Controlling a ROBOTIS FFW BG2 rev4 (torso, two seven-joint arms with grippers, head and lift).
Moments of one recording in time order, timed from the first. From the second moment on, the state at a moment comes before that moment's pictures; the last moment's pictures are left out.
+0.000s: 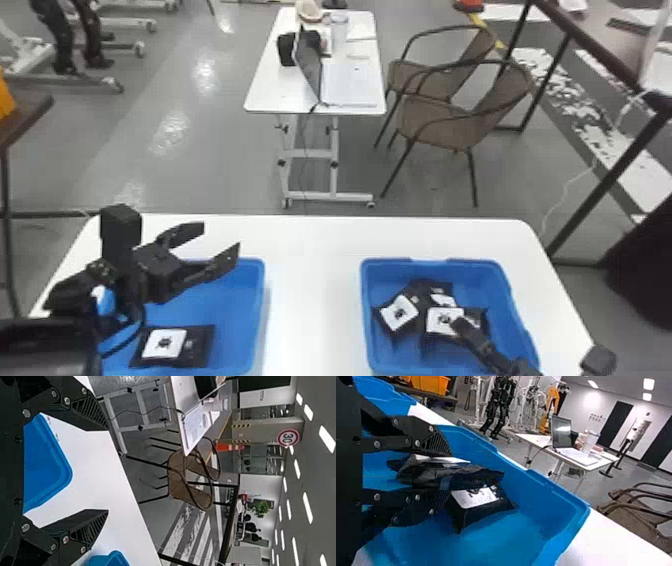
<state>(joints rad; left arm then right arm) 0.07 0.09 0.17 -1.66 -0.13 0.30 -0.77 0.19 0.00 -0.50 -1.36 -0.66 0.68 0.63</state>
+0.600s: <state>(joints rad) 0.10 0.16 0.22 -1.78 -0.27 0.48 -0.91 0.22 0.00 -0.53 -1.74 -0.32 0.49 0.68</state>
